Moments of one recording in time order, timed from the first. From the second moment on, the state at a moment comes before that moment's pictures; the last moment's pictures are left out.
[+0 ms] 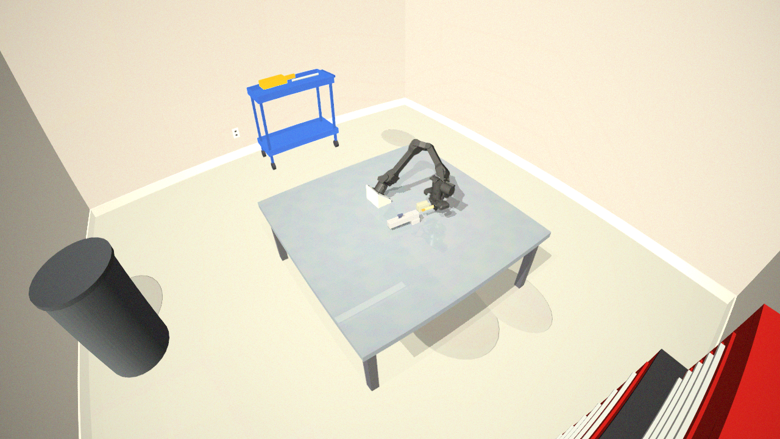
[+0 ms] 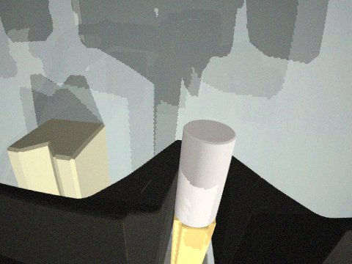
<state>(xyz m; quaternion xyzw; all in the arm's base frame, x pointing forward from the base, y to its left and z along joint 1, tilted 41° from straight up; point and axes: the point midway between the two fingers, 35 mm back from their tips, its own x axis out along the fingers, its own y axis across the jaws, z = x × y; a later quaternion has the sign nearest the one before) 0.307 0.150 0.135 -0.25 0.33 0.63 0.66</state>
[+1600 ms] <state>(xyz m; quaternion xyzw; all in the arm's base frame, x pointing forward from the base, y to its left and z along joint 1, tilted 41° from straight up) 0.306 0.132 0.150 -0.25 0.33 0.63 0.65</state>
